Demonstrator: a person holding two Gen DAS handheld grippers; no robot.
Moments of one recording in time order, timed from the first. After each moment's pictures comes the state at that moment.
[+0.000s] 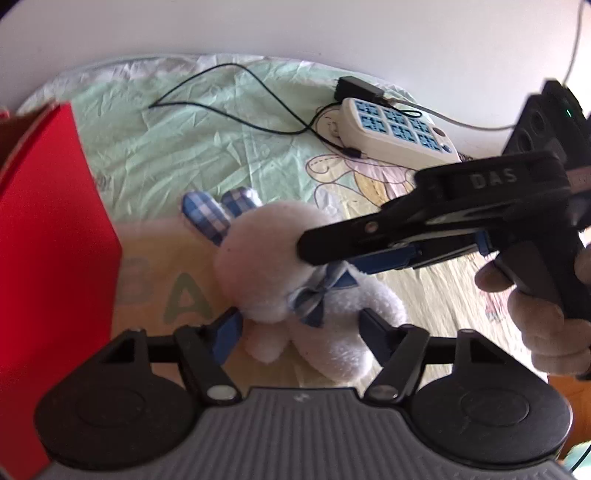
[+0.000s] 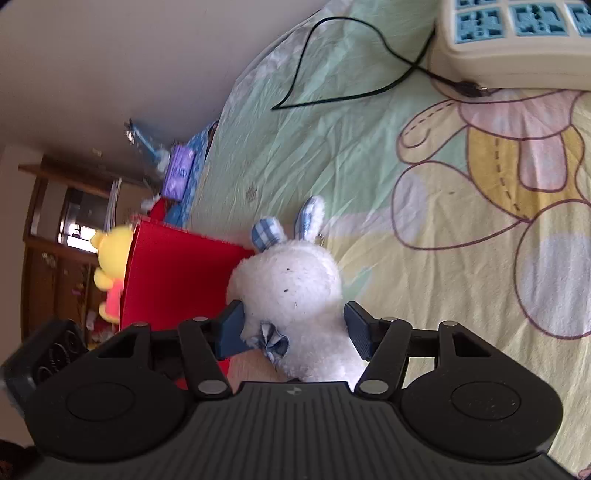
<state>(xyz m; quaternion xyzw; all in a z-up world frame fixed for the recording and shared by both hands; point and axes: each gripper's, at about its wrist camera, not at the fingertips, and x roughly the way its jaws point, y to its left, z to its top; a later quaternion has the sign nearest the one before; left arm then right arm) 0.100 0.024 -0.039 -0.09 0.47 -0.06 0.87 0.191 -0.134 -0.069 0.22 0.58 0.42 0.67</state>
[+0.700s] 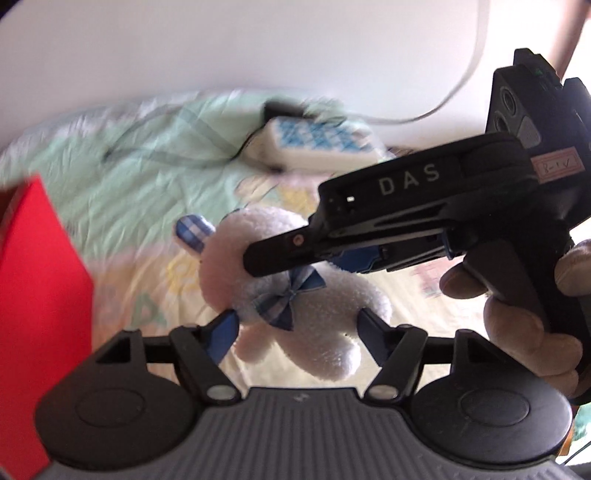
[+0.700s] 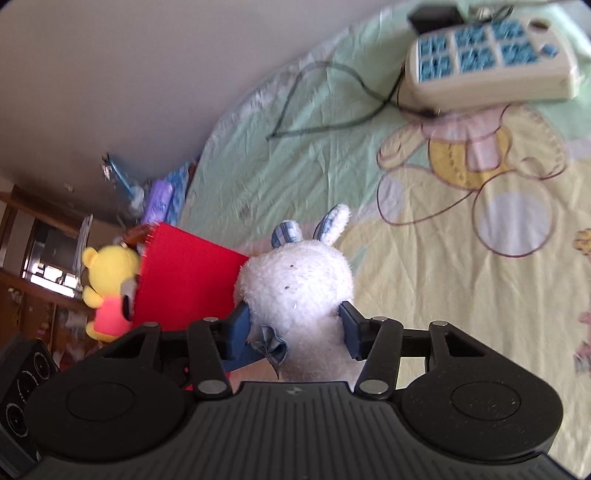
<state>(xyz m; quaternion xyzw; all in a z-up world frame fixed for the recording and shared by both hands) 0.059 -0.013 0.003 -0.04 0.42 -0.14 0.90 0.125 -0.155 -0.017 0.23 0.52 0.33 0.76</state>
